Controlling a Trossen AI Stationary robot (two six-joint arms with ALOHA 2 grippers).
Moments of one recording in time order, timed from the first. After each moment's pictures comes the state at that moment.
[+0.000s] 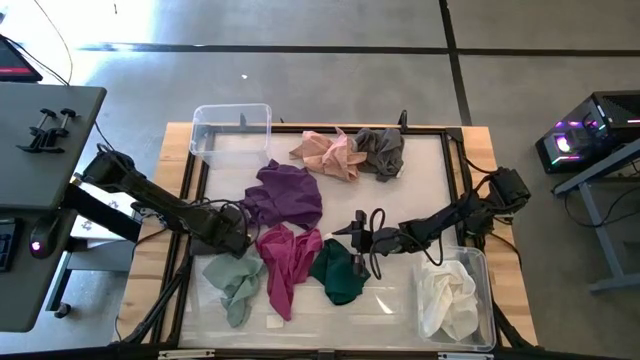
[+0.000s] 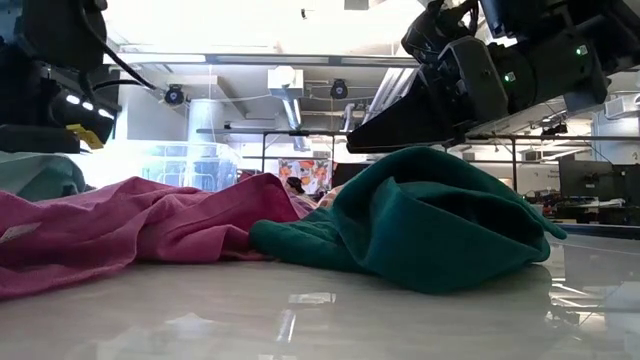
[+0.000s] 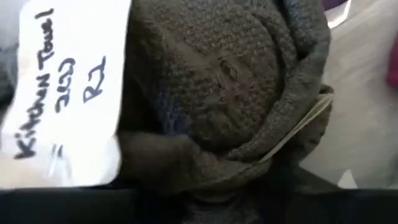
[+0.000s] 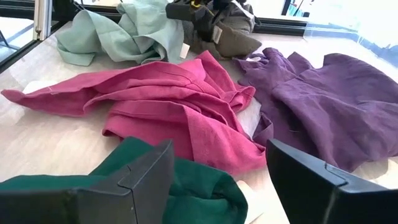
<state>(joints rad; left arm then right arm) -0.42 1.34 0.58 -0.98 -0.16 -1.39 0.32 1.73 0.63 0.72 0.36 0.06</state>
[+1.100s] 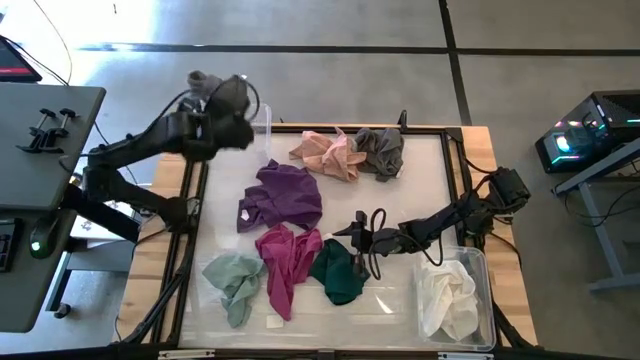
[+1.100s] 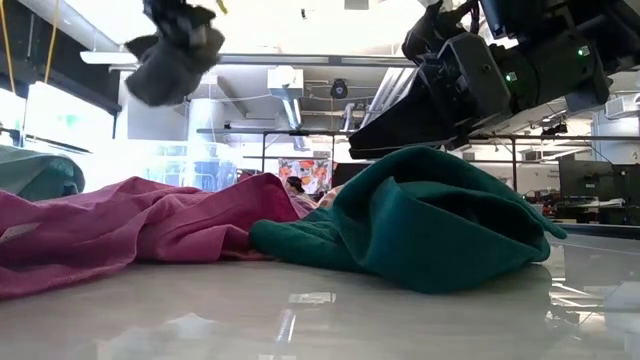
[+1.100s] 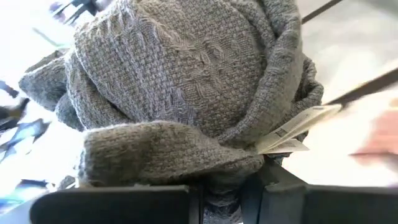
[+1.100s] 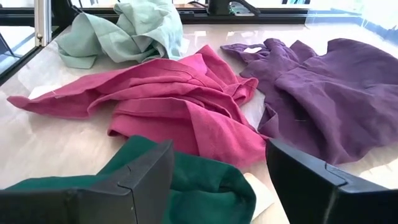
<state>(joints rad) 0.29 1.29 1.50 -1.39 -1.04 -0.53 0.32 1.73 0.63 0.70 0.36 0.13</state>
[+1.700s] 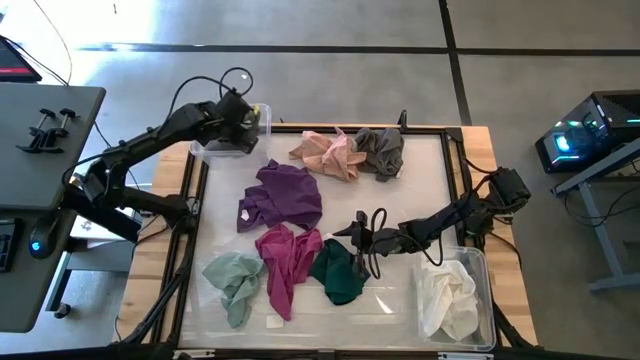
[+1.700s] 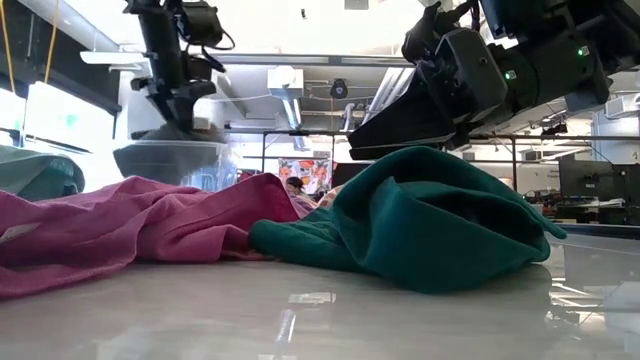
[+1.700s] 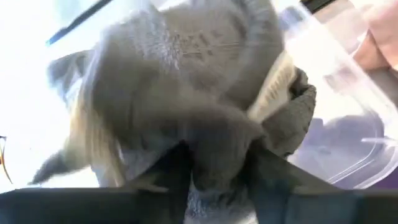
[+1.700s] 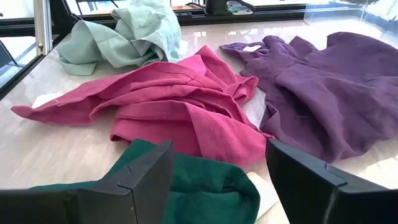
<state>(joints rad) 0.73 1.29 1.17 -0.99 -0.41 -0.17 0.32 1.73 0.63 0.71 0.36 0.18</state>
